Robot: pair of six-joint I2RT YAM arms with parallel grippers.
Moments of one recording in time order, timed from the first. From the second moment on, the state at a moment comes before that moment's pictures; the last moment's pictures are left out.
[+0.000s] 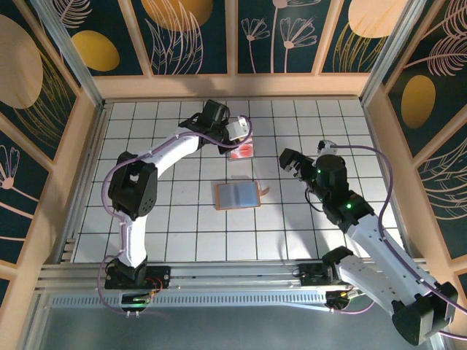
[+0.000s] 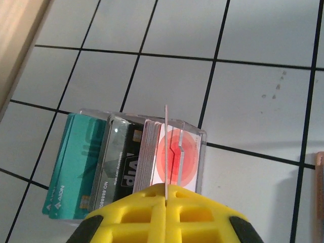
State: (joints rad) left arm -0.54 2.05 1.67 -0.45 0.34 0.73; right arm 0.49 0.81 0.69 -0.27 0.15 0.72
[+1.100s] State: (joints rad) left arm -0.53 2.26 1.94 -0.68 0.34 0.85; right arm 0.49 0.73 0.69 -0.28 0.22 0.73
